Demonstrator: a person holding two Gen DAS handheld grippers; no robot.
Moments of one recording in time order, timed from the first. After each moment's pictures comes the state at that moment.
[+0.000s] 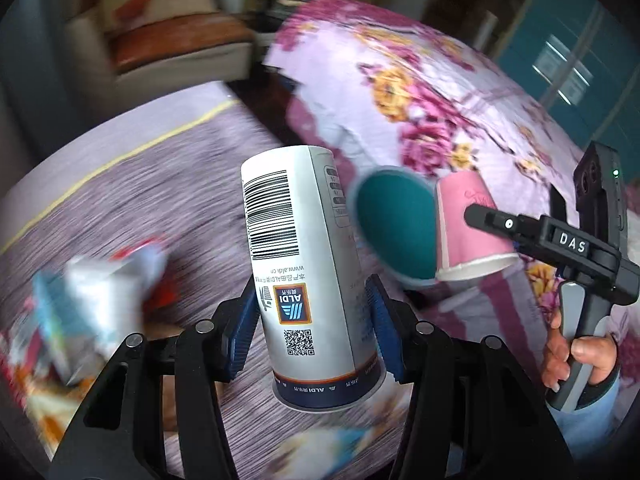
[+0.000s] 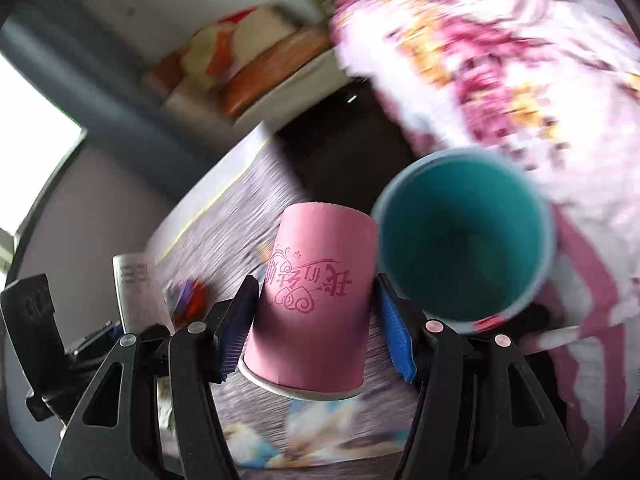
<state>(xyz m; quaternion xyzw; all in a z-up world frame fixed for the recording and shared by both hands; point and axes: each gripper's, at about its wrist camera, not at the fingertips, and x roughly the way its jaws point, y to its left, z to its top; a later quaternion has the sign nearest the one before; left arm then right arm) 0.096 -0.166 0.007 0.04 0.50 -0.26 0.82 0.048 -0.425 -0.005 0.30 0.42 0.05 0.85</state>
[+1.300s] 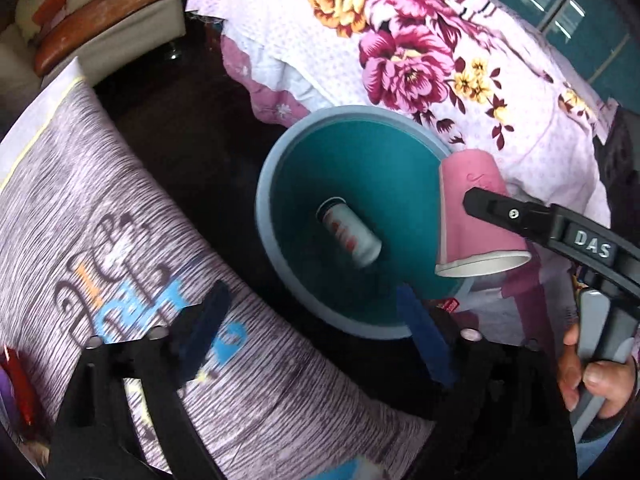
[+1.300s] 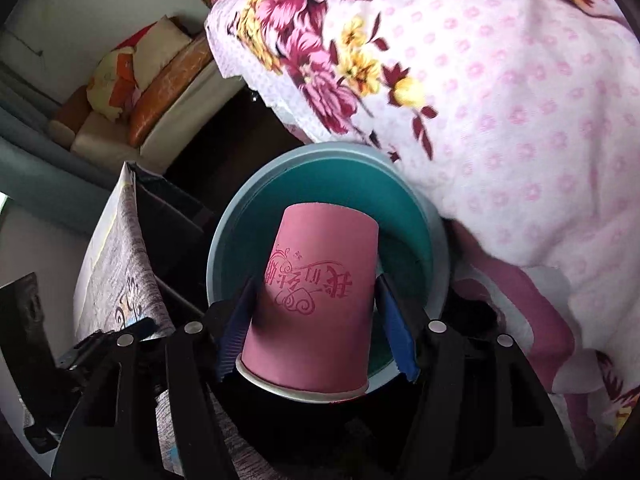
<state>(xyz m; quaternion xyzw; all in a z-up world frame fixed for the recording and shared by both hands) 0.159 -0.312 -0.089 0.11 0.57 -0.28 0.76 0.079 -0.520 -0.105 0.33 0.48 -0.07 0.81</state>
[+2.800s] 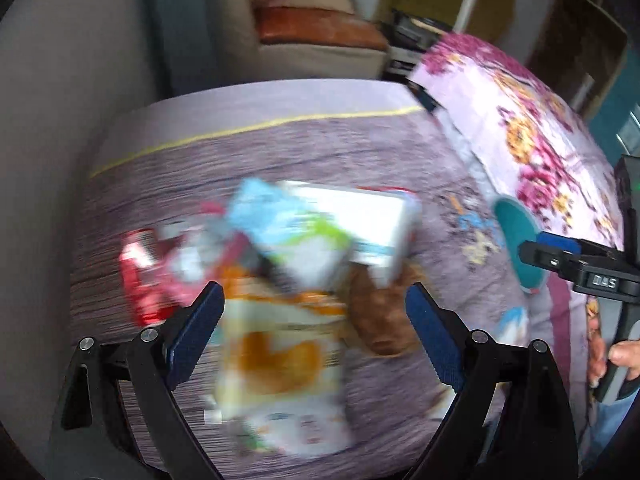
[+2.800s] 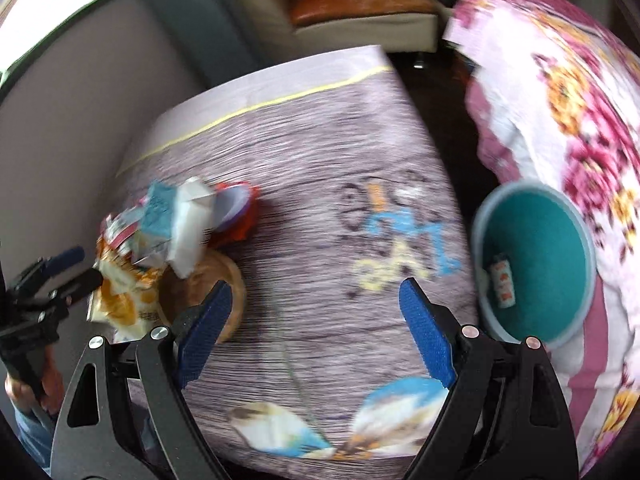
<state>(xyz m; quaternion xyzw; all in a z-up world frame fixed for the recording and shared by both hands) 0.066 0.060 0.025 -0.03 0.50 -0.06 0.86 0.100 -0.221 0.007 0.07 0.53 0.14 0.83</state>
